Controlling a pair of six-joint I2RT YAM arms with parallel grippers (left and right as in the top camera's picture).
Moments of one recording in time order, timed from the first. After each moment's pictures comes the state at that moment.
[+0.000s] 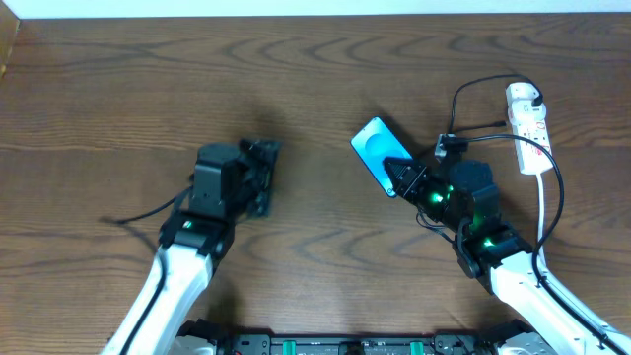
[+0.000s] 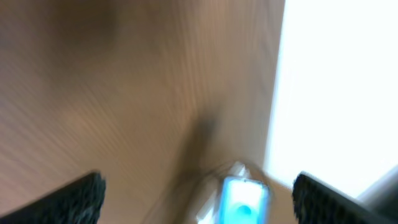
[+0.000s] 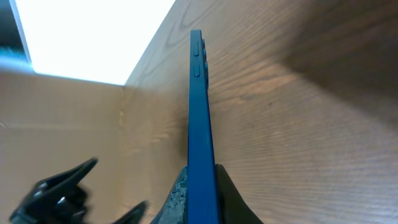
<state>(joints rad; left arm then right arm) -0.24 1.16 0.66 -0.17 0.24 -1.56 0.40 1.20 0.49 0.28 -0.28 1.10</state>
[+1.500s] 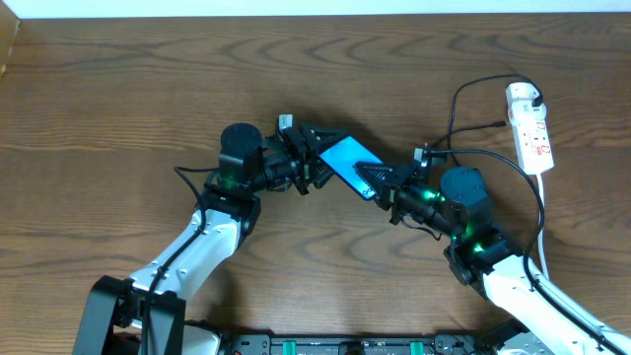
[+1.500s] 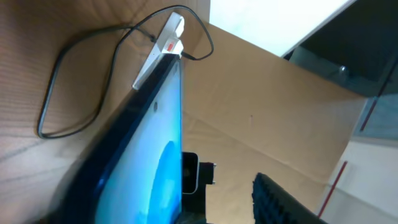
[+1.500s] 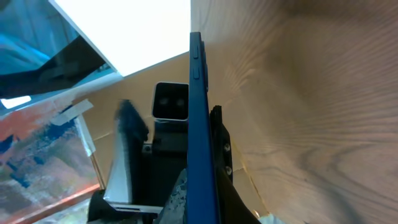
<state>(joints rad) -0.31 1.46 0.66 0.54 0.83 -1.80 0.49 1.20 0.49 0.45 -0.45 1.75</state>
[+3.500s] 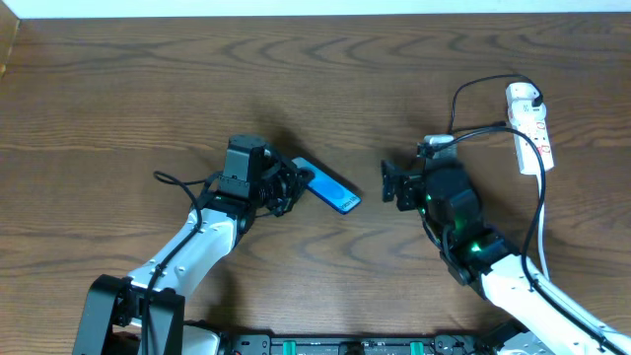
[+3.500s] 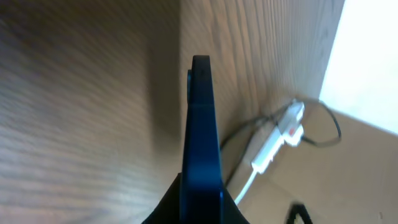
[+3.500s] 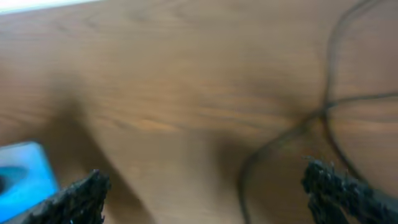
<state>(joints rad) -0.28 1.47 0.65 0.00 0.54 -1.34 0.52 1.20 0.53 0.10 0.23 0.36</state>
